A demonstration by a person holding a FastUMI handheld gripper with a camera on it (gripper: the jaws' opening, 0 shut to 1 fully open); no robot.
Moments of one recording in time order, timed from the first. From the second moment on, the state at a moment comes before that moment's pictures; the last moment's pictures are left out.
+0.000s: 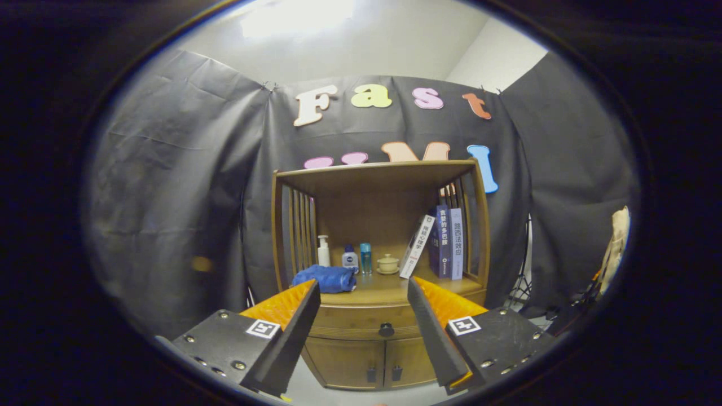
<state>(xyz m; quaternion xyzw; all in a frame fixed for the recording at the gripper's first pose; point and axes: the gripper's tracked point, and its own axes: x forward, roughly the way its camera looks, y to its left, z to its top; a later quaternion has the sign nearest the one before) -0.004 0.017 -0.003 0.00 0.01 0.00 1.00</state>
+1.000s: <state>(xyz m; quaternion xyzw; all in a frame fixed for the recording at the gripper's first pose) 0.139 0.002 -0.149 0.02 0.10 -0.01 0.99</state>
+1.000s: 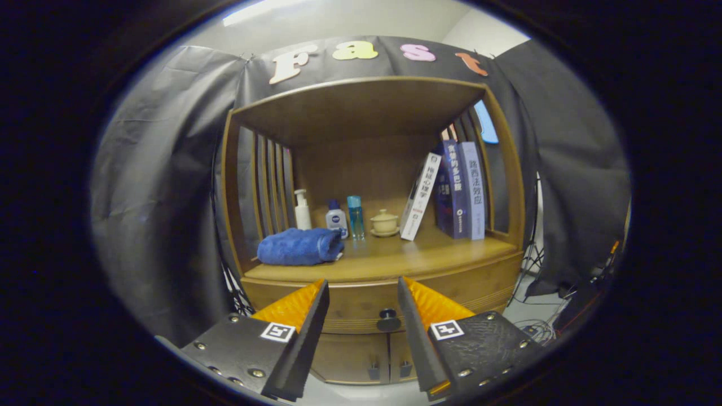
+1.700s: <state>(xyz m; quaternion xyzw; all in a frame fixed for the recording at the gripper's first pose) 0.198 -0.033 -0.272 0.00 0.22 -0.02 0.98</state>
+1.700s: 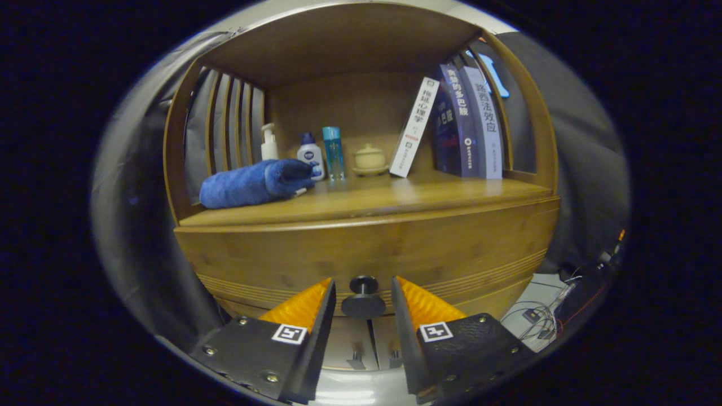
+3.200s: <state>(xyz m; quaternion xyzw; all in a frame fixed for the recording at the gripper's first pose) 0.071 -0.027 -0.256 -0.01 0.23 -0.08 0.97</state>
